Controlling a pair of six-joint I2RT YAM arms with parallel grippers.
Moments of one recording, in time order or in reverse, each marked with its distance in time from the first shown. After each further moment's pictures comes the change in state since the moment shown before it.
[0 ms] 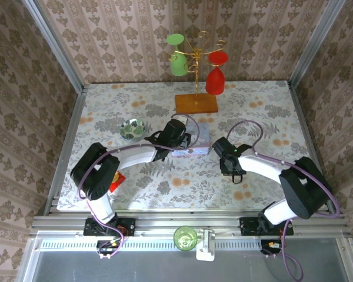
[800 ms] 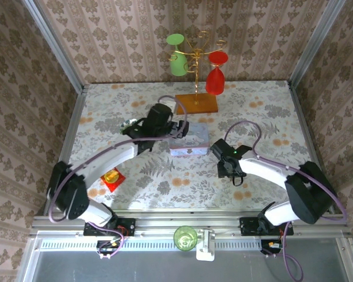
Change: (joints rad) left arm 0.060 -0.301 0.130 -0.324 0.014 0.024; right arm 0.045 -0.098 0.008 -0.081 0.000 -0.012
